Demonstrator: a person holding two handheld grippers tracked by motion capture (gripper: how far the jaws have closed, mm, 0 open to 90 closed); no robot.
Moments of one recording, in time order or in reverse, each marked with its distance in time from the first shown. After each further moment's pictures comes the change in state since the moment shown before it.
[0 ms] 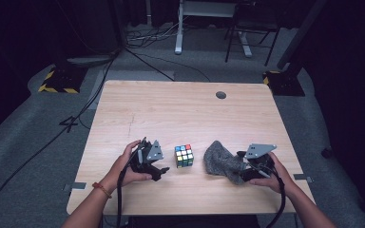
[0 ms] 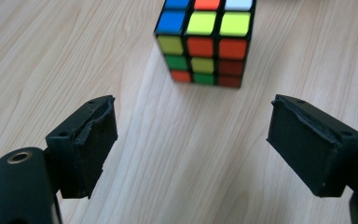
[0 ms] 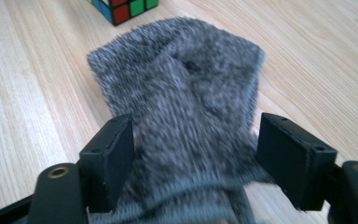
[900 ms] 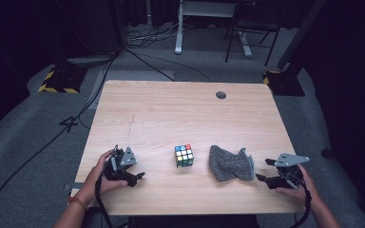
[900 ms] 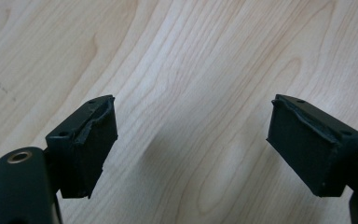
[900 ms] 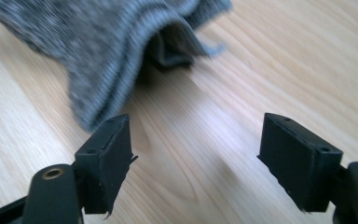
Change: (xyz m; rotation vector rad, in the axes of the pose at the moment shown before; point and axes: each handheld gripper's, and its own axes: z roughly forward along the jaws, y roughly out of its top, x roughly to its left) left arm 0.013 -0.077 -0.020 0.073 0.049 -0.162; right arm -0.022 -0.083 -0.043 0.011 -0.123 0.149
